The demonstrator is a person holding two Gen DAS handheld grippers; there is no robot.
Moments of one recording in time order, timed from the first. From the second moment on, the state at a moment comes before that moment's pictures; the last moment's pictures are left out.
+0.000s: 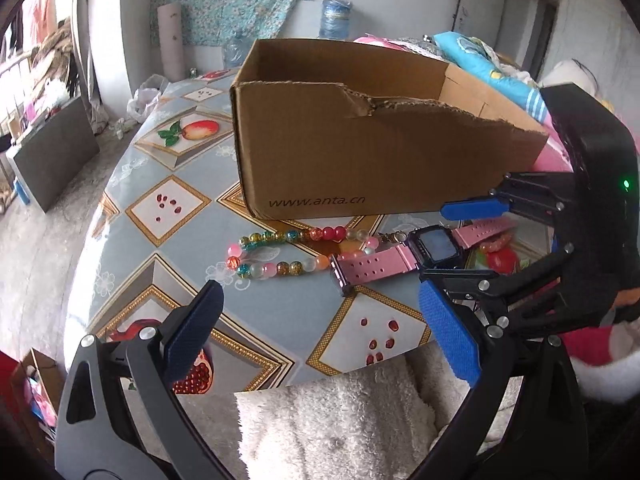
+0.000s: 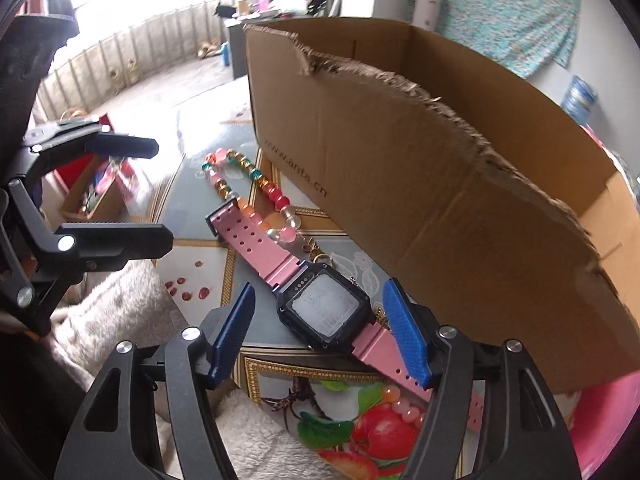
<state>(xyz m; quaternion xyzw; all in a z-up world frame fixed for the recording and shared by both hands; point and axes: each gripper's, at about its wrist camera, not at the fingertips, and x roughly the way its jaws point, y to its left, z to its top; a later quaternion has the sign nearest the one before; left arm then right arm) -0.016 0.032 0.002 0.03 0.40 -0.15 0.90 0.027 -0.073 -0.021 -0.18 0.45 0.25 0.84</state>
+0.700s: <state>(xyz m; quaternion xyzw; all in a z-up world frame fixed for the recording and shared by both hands) -0.023 -0.011 -0.010 0.17 0.39 -0.21 0.88 0.048 -0.093 -0.009 -0.18 0.47 0.31 0.80</state>
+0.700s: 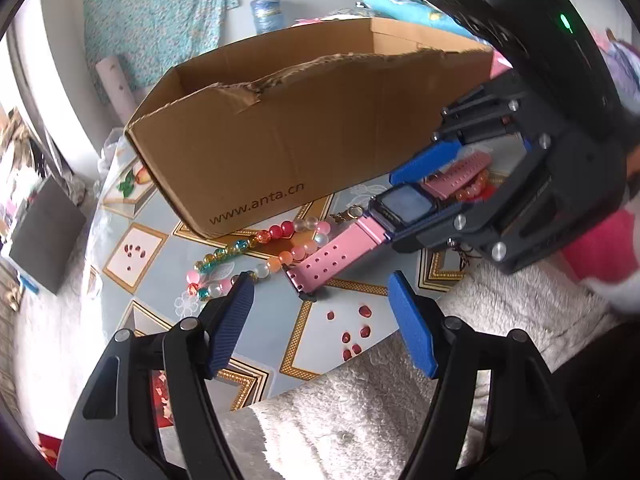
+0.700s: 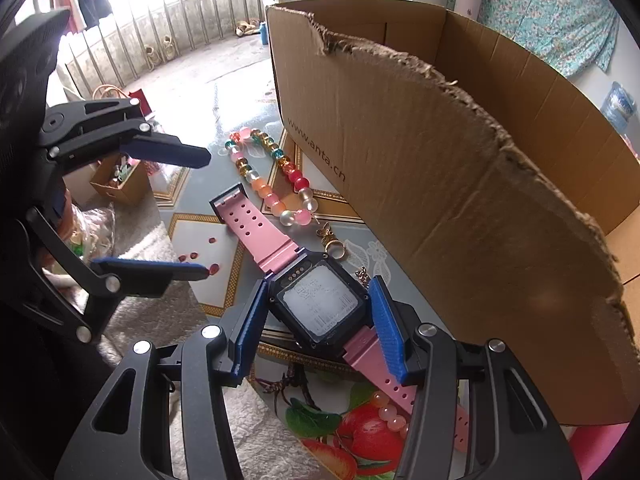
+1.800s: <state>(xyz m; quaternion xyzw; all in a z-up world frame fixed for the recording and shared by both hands) 0.029 -0.009 -0.019 0.11 0.47 -0.26 0.84 0.020 -0.153 0.019 -0.11 0.47 0.29 0.83</state>
